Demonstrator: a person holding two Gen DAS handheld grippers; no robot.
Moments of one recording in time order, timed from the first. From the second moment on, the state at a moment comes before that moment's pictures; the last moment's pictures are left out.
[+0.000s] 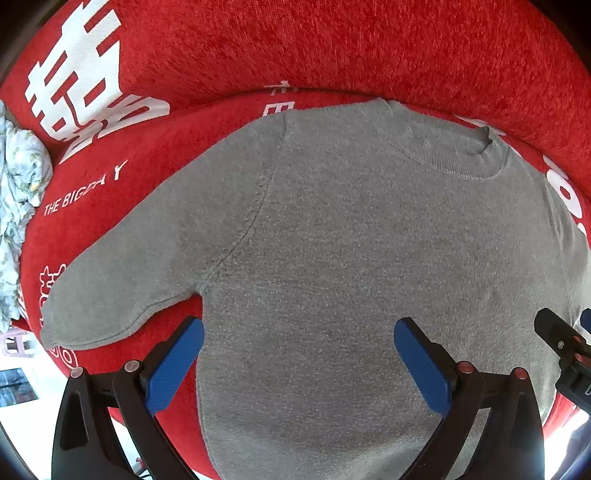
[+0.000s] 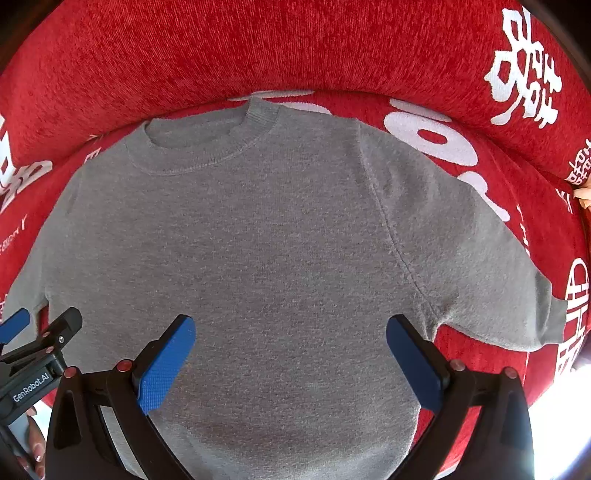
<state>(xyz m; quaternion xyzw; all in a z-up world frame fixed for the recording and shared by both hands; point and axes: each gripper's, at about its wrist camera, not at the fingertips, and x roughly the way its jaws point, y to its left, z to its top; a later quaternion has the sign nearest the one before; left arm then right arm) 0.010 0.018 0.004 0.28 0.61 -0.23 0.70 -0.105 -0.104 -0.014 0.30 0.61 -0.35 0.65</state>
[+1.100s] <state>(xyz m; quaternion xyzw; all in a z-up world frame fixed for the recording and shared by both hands) 0.015 0.018 0.008 0.28 0.61 -0.23 0.70 -0.107 -0.107 -0.010 0.28 0.62 -0.32 0.65</state>
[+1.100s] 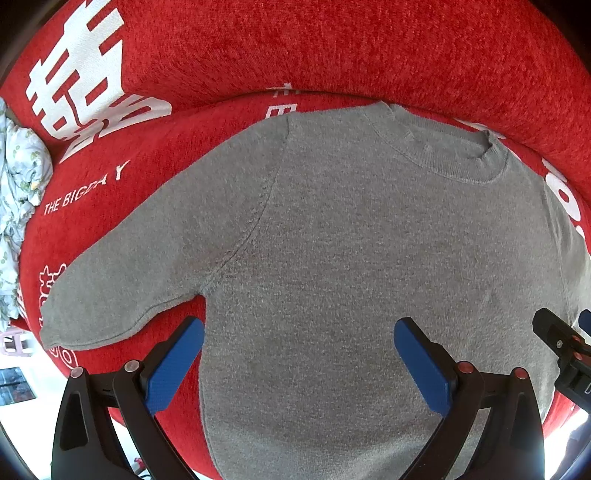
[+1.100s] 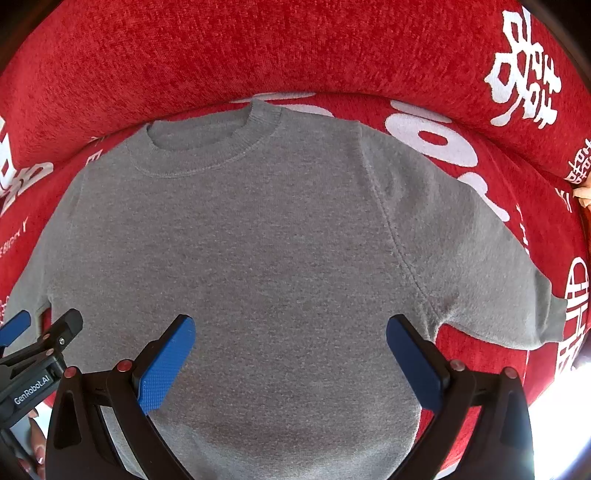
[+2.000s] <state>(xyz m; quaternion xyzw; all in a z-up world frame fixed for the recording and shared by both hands) 0.013 0.022 0.007 0.27 0.61 -0.23 0.70 -0.106 -0.104 -0.010 0.28 0.62 -0.32 0.66</state>
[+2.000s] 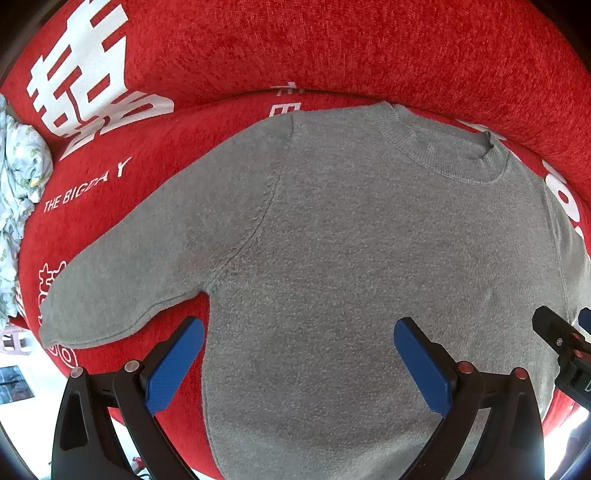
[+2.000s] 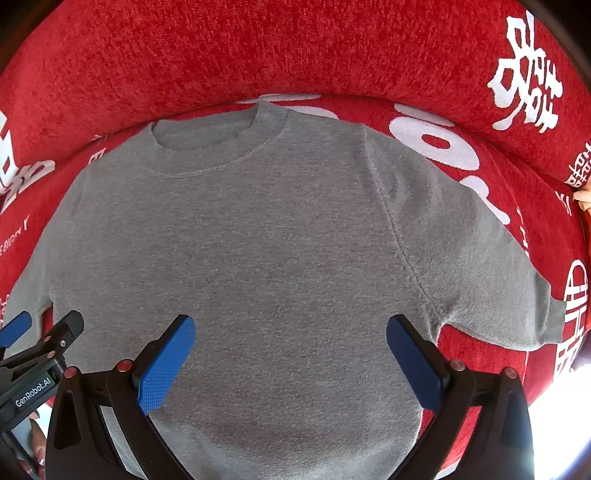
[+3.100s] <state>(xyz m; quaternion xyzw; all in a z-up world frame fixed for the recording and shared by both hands) 0.033 0.052 0.004 0.22 0.63 -0.24 0.71 -0.095 -0.089 0.001 0.28 0.61 -0.31 0.67</state>
